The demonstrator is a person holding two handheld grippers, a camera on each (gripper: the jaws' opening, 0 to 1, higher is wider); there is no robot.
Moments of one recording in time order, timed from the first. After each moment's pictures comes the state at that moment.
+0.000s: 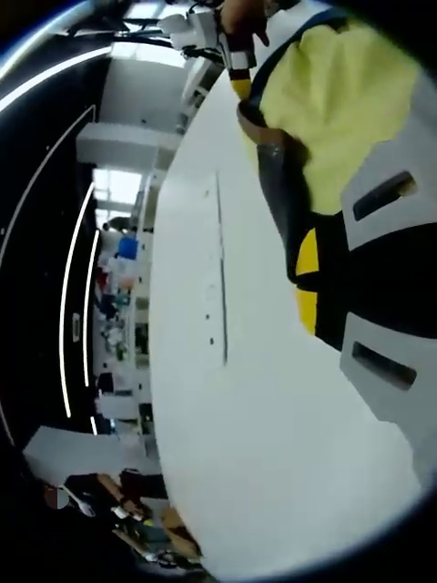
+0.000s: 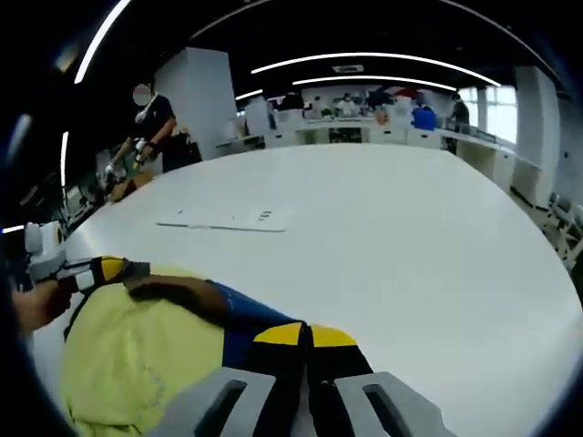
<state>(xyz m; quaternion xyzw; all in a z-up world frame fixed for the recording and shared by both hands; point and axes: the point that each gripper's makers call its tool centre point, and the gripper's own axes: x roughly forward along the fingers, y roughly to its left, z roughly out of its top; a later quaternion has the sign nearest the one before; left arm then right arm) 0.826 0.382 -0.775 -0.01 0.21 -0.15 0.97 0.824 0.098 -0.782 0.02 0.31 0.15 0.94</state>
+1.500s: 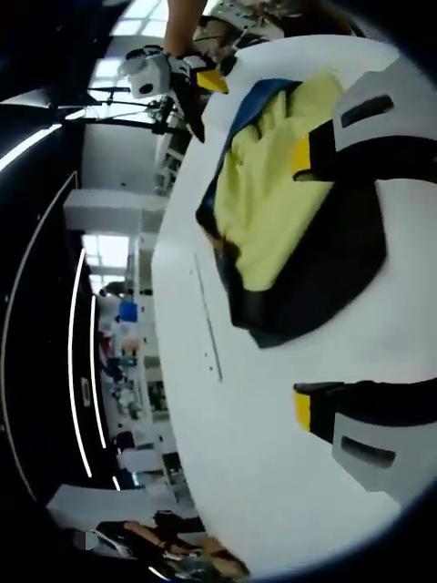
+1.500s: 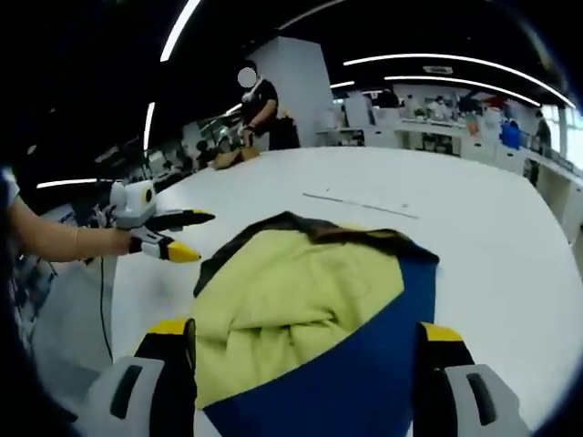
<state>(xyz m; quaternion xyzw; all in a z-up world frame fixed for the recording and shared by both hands) 0.675 0.404 -0.729 0.04 0.21 -0.29 0.93 0.630 0.175 -0.717 -0.02 0.31 0.38 0.87</state>
